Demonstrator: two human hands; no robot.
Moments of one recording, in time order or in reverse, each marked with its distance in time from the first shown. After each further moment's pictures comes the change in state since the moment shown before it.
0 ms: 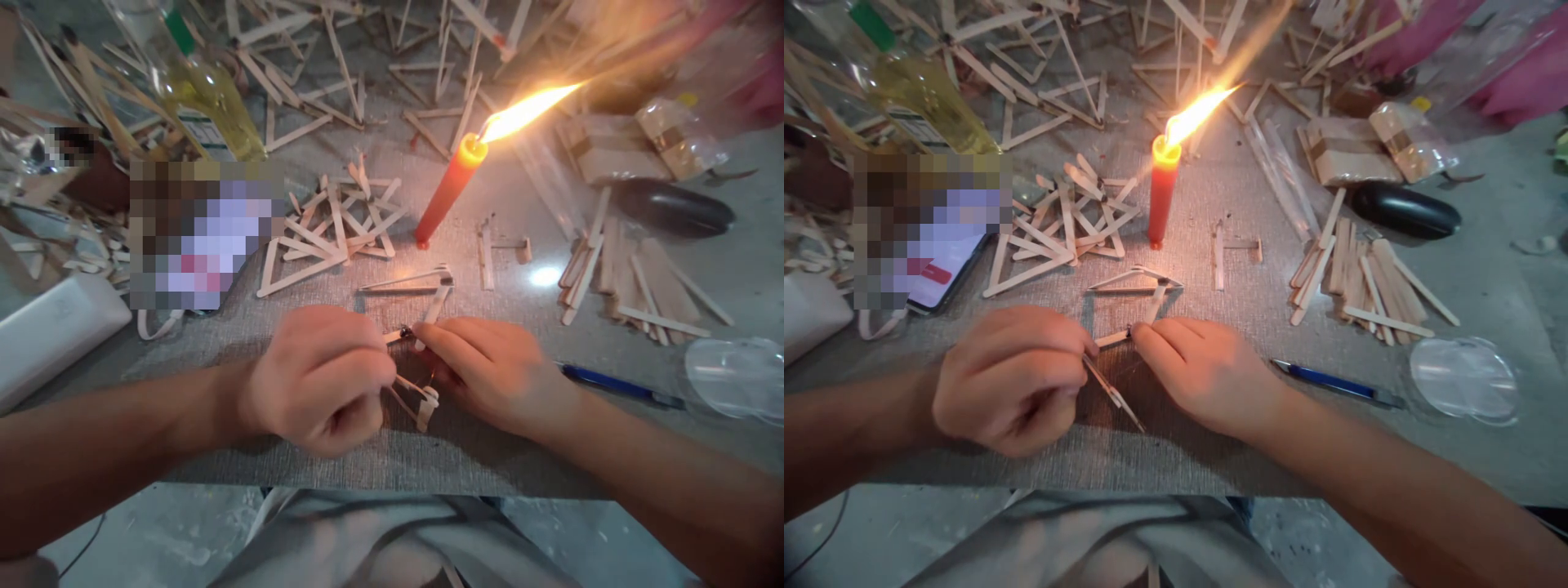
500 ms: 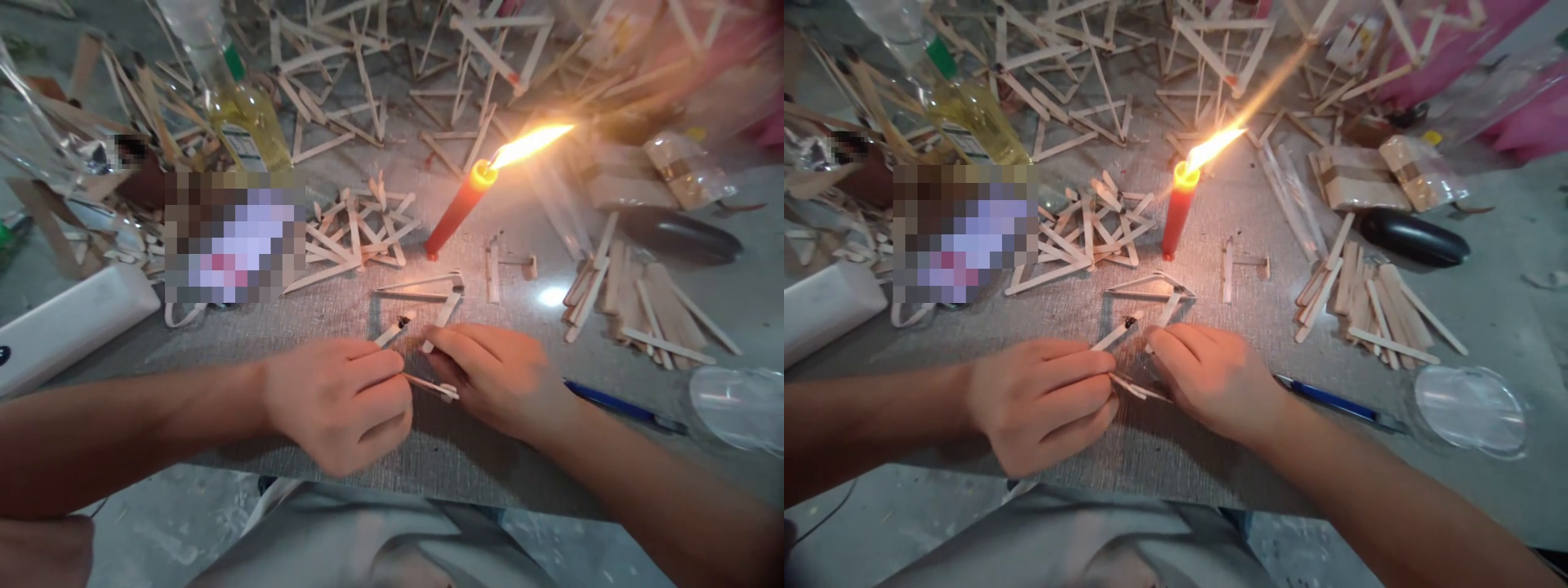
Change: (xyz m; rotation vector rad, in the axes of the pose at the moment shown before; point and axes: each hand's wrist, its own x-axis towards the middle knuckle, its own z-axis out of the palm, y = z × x) left_hand 0.000 0.007 0.005 0.239 -0.142 0.378; right_hand 0.002 0.003 0.004 0.046 0.097 0.027
